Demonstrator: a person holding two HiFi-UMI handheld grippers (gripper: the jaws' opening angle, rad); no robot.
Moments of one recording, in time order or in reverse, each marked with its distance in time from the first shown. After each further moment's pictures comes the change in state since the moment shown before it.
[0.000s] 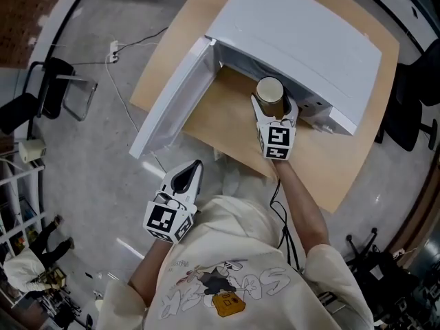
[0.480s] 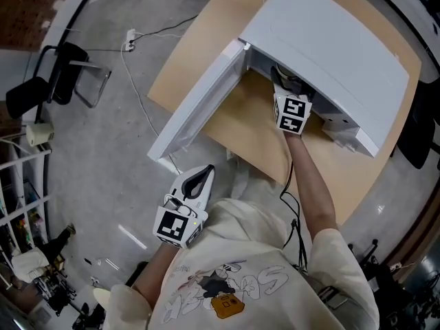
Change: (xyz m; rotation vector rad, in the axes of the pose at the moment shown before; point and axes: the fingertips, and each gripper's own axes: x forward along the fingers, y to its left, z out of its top) left arm -0.007 0.025 0.005 0.061 0.023 0.023; right arm 0.107 -0.014 0.021 -0.011 -0.025 -0.070
